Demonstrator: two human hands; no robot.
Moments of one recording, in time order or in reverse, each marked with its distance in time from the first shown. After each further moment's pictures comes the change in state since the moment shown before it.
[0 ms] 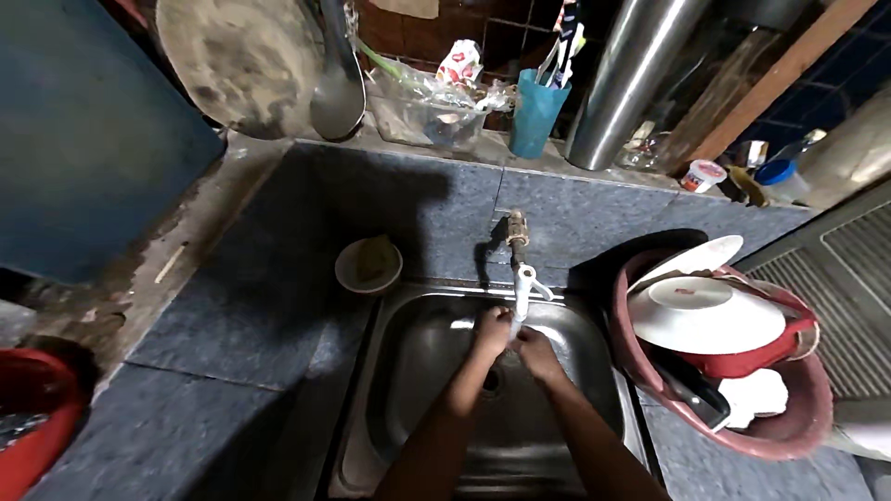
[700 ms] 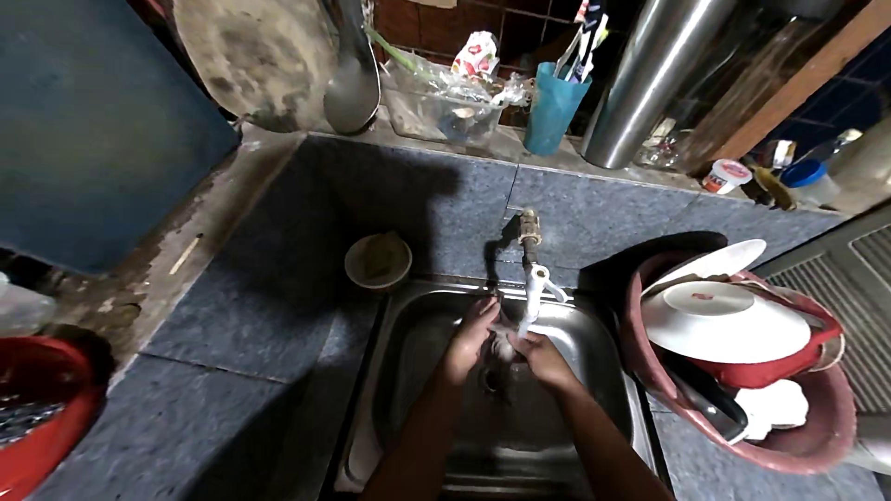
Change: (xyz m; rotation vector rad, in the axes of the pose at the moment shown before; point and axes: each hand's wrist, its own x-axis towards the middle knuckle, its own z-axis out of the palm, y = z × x) left_hand 0.003 -0.029 -0.037 -0.404 -0.020 -0.031; right_hand -0.010 -0.003 0.003 0.271 -0.152 -0.079
